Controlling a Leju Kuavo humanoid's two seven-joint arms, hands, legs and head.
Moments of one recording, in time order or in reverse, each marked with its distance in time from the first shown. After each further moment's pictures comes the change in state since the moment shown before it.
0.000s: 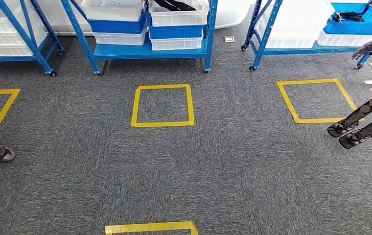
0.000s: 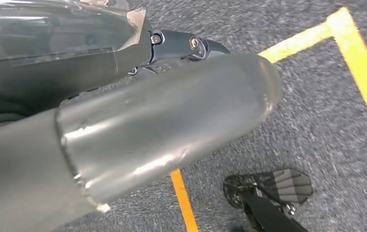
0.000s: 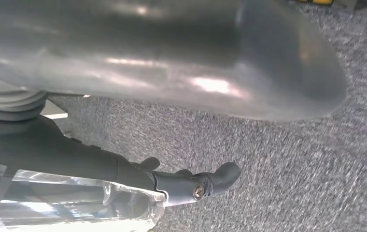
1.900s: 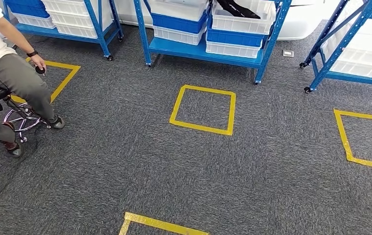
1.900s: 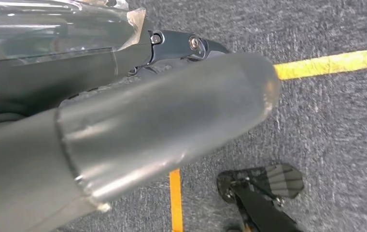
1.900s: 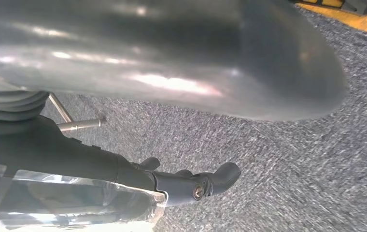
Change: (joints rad) left arm -0.012 0.004 -0.004 -0.001 0.001 -0.005 -0.003; right arm 0.005 0.000 0.015 0.004 -0.001 0.021 0.006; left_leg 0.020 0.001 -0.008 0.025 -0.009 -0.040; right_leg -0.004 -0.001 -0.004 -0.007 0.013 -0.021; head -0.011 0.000
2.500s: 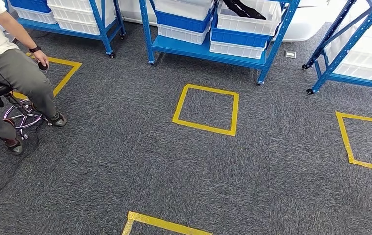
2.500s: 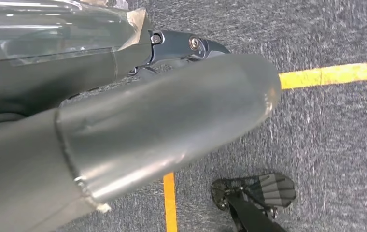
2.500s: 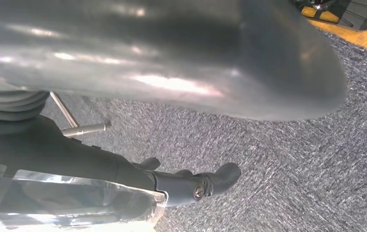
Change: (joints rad) left arm -0.001 0.002 0.000 -0.005 0.006 0.003 -0.031; right arm 0.000 0.001 0.000 0.001 -0.007 -0.004 0.009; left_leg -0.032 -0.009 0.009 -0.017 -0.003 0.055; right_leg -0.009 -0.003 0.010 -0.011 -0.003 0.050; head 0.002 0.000
